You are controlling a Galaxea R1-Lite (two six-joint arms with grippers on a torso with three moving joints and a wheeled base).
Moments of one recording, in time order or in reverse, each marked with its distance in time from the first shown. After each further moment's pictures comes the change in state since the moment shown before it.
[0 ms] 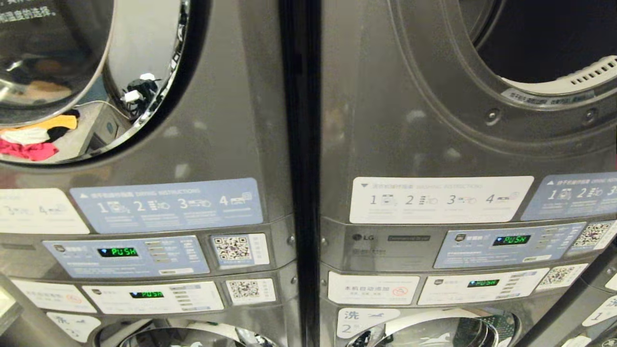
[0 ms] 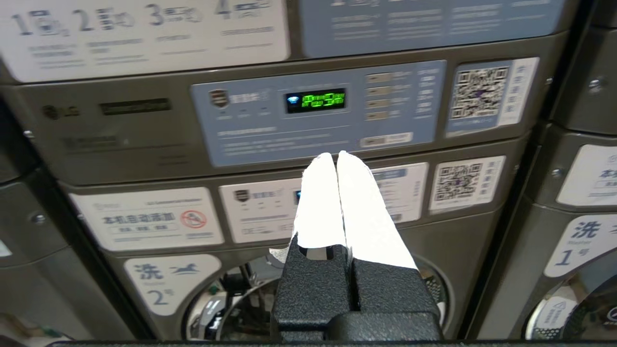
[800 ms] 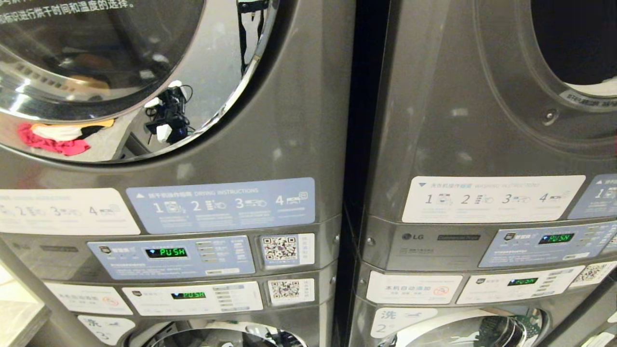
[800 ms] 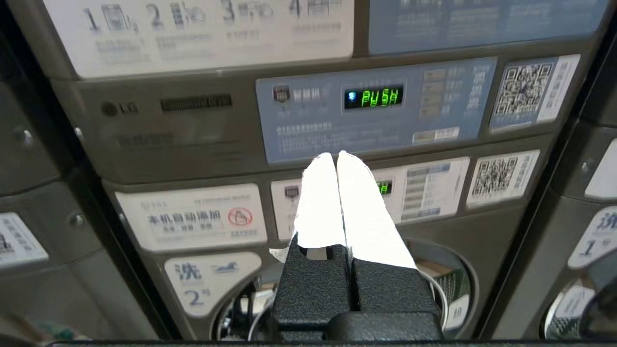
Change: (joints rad) left arm -0.001 0.000 0.000 -0.016 0.000 0.016; right arm -0.003 0.000 -0.006 0.004 -0.032 -0.015
